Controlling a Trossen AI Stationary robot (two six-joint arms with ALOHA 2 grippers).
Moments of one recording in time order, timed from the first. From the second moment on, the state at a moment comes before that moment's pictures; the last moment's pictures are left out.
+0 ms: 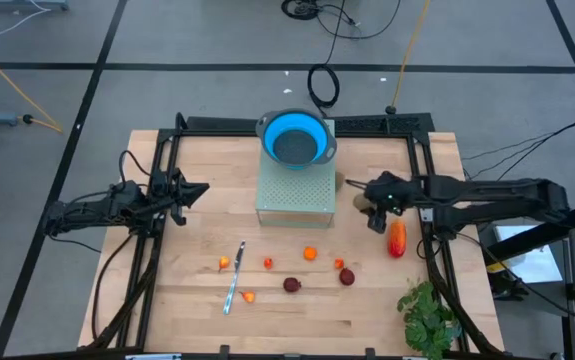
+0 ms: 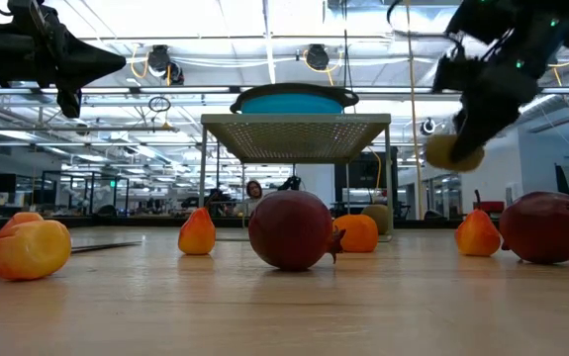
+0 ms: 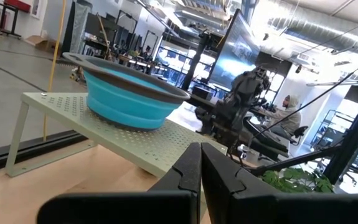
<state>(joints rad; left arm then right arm) 0.04 0.01 0.11 0.06 -0.24 -0.34 -0.15 0.91 0.60 -0.60 0.08 0.17</state>
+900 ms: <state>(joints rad) 0.04 0.01 0.11 0.06 -0.24 -0.34 -0.15 0.67 0.65 -0.39 0.07 0.17</state>
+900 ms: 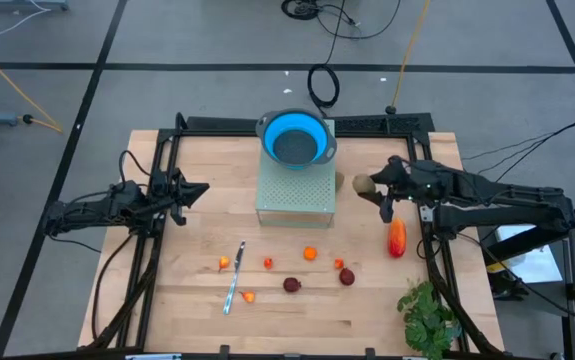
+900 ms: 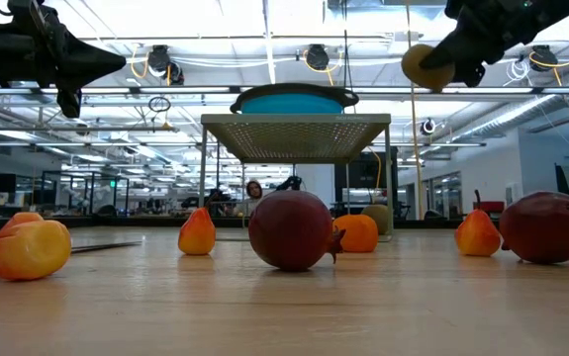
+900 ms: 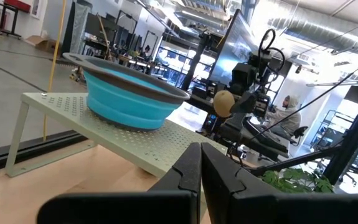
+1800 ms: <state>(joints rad) 0.04 0.01 0.11 0.06 -0.24 -0.34 -0.15 0.68 0.65 -0.08 0.08 -0.59</state>
